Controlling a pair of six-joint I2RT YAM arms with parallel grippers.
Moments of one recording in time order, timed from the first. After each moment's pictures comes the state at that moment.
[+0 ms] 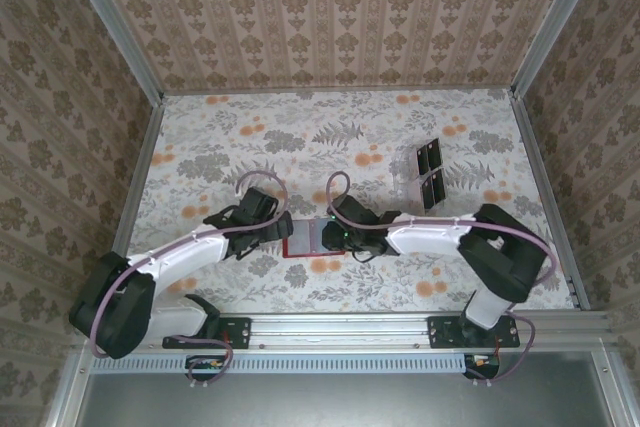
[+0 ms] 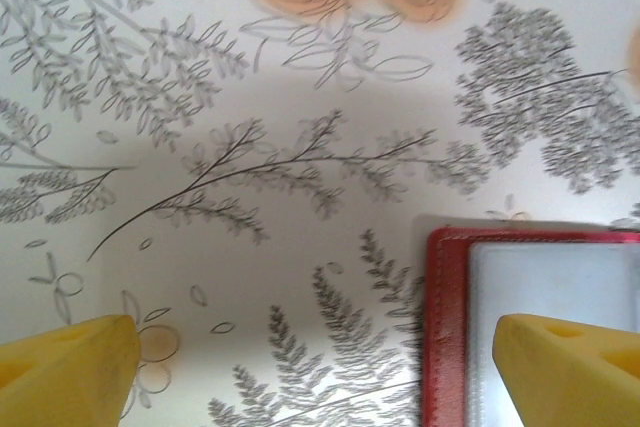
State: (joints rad) left arm -0.64 1.24 0.57 -0.35 -0.17 -0.68; right arm 0.88 1.62 0.84 -0.13 -0.01 0.88
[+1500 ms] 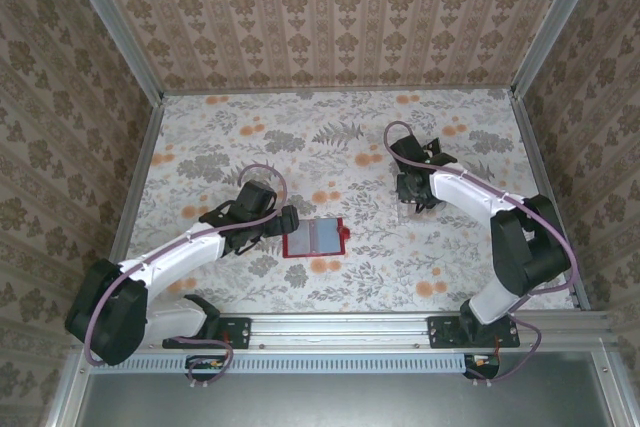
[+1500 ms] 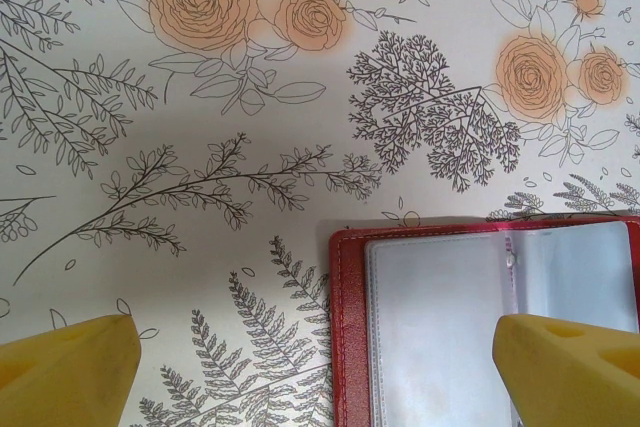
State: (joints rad) left arm -0.63 1.21 0.61 -0.37 -0.07 -0.65; right arm 0.37 1.61 1.06 -0.71 0.30 0.49
